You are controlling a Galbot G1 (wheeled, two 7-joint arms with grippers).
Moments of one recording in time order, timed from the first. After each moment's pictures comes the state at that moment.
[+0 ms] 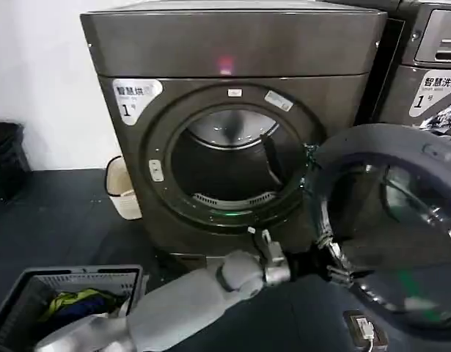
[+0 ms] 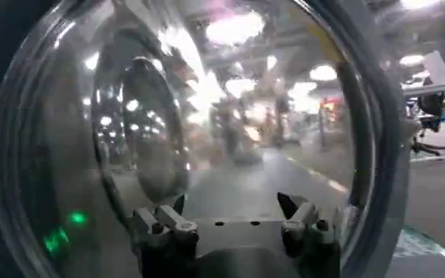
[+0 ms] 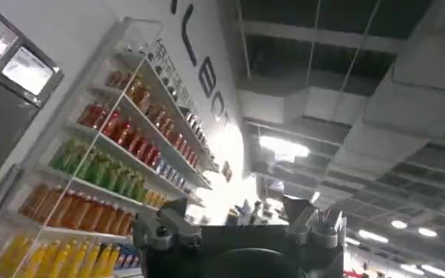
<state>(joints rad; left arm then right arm) 0.32 -1.35 0.64 -1.43 -0.65 -0.11 0.35 -1.60 1.29 2.16 2.01 0.30 -0.16 -0.12</state>
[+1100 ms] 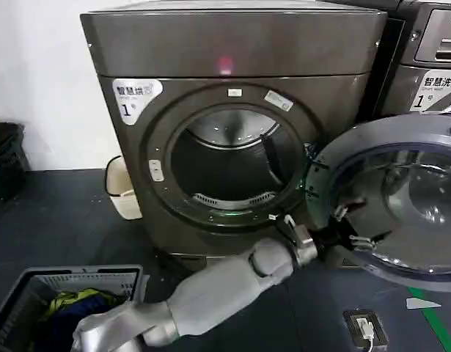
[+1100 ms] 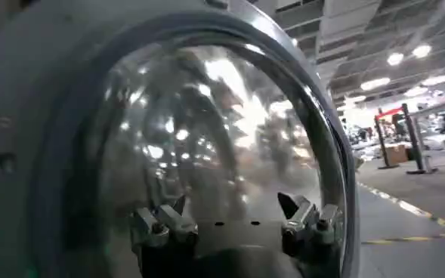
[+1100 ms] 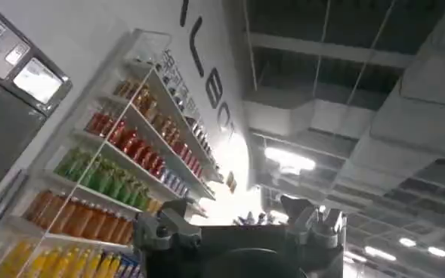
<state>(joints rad) 0.25 -1.53 0.62 -1.21 -0.58 -0.23 0.20 -1.62 1.27 2.17 2.00 0.30 -0.14 -0.14</state>
